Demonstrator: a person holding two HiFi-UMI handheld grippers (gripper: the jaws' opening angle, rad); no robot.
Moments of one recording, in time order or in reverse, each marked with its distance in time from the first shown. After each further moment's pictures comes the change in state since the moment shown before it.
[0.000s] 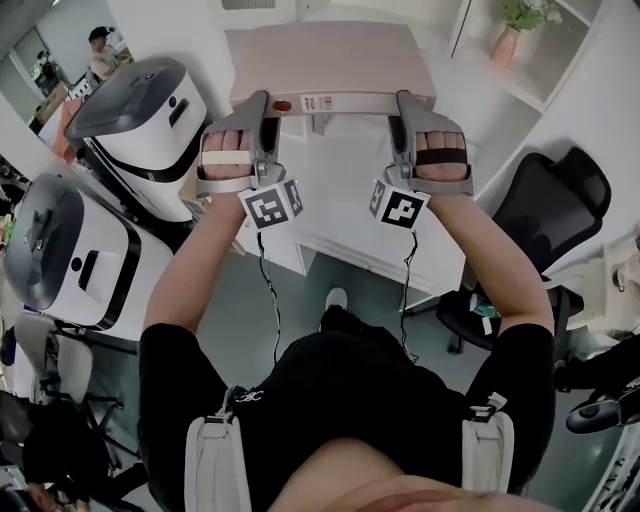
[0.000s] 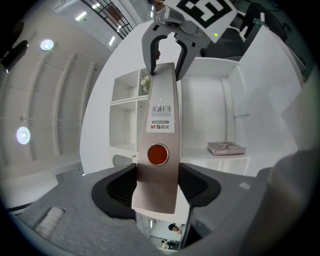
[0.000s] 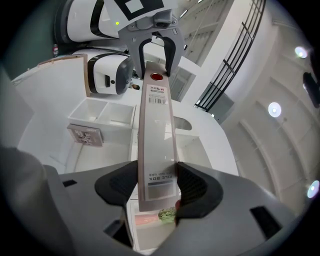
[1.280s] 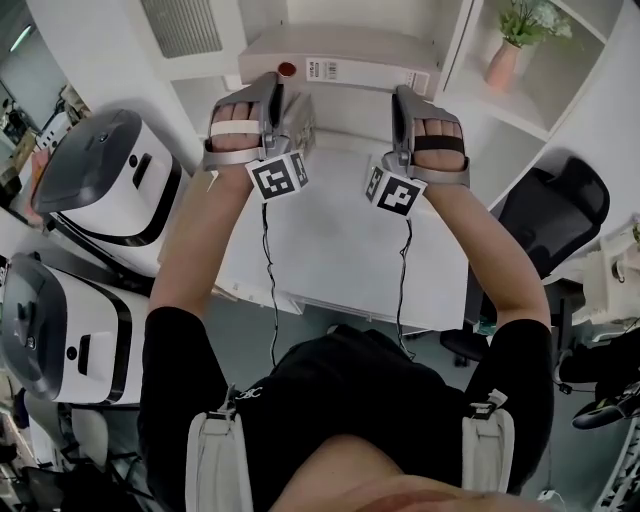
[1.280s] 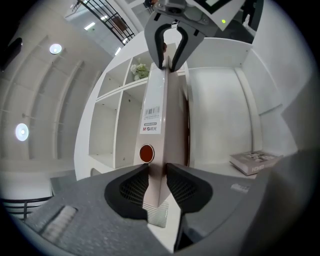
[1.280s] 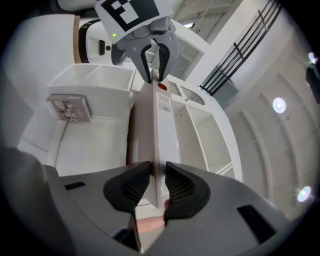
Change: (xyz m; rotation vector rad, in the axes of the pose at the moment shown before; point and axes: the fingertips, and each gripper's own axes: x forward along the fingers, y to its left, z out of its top) left arm 0.245 -0.052 0.043 -0.035 -0.151 0.050; right arm 0.178 0.064 -0.085 -0.030 0.204 -0.020
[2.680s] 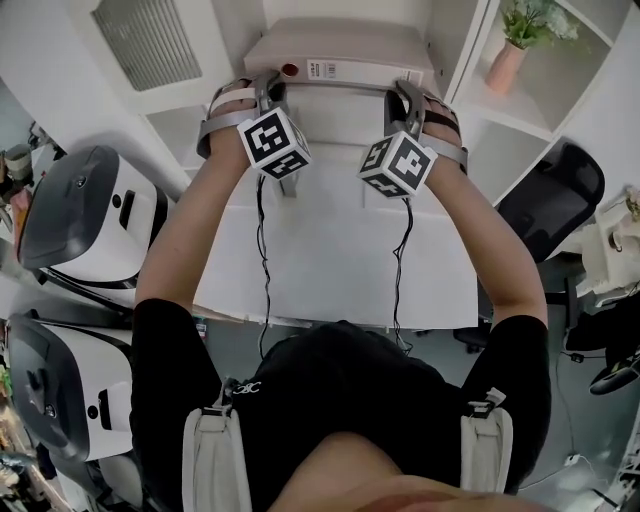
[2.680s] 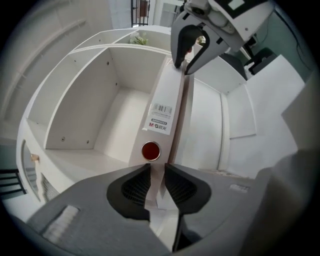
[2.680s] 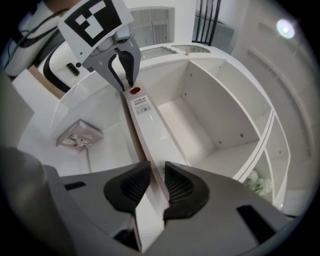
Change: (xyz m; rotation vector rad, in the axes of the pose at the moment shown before) left arm 0.104 -0.063 -0.018 -0.206 -0.040 -0.532; right arm 0.080 0.047 0.000 0.396 0.235 0.384
